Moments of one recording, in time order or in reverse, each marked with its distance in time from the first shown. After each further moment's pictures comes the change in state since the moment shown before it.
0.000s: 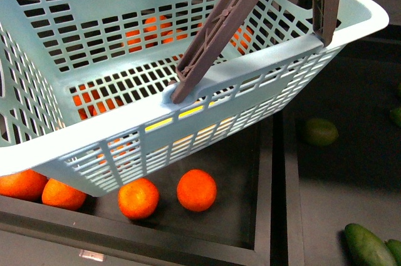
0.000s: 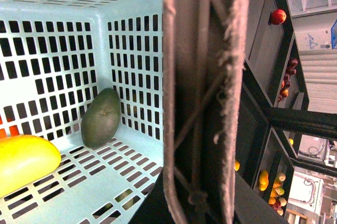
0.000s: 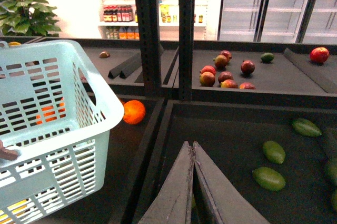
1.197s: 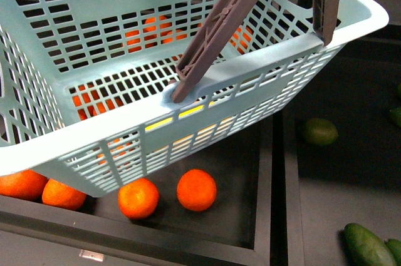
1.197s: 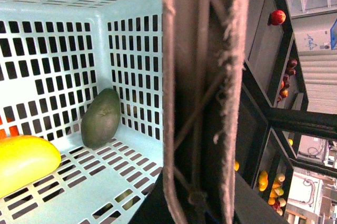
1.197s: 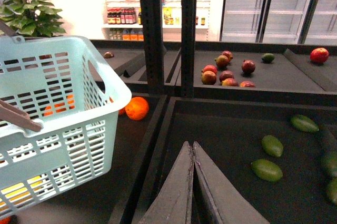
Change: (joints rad) left arm 0.000 0.000 0.000 0.000 0.000 0.000; right arm 0.000 -0.549 -0.019 -0.527 -0.001 -0.002
